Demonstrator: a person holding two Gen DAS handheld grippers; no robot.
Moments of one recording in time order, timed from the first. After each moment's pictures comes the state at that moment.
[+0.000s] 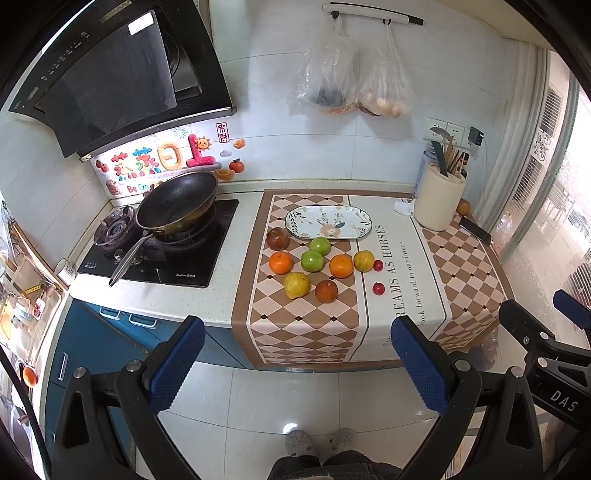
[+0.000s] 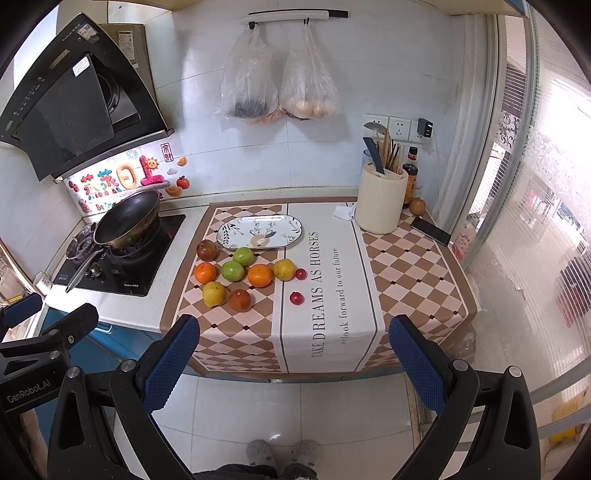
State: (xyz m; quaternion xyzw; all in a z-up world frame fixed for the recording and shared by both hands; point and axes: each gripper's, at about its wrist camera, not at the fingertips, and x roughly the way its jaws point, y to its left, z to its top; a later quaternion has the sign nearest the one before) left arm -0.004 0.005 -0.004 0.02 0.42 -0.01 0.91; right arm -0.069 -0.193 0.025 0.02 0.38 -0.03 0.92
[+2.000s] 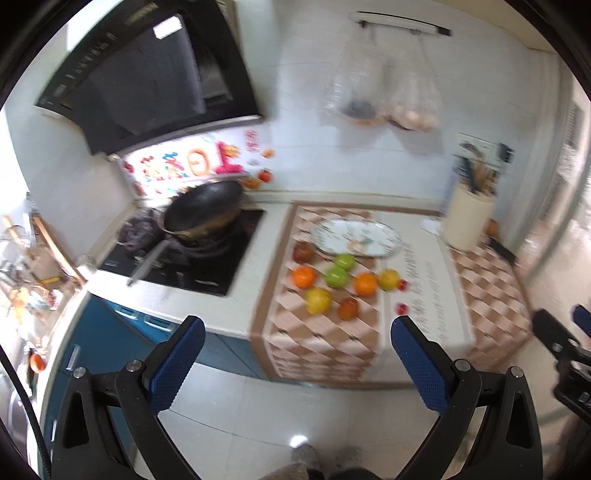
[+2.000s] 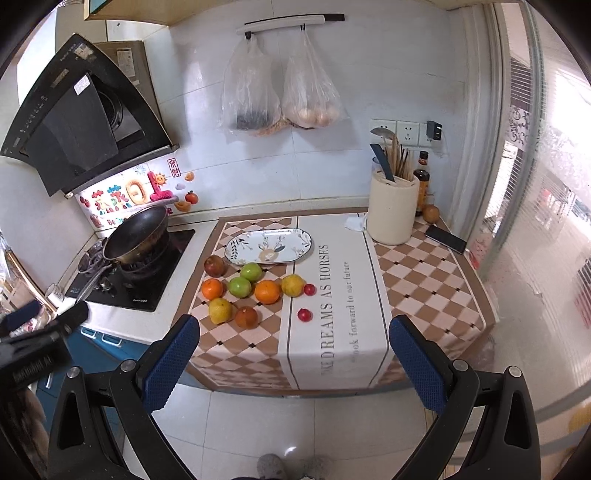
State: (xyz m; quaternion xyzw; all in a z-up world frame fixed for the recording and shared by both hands) left arm 0.008 0.006 -0.010 0.02 0.39 0.07 0.92; right arm -0.037 -0.217 0.014 0.04 0.36 0.00 0.93
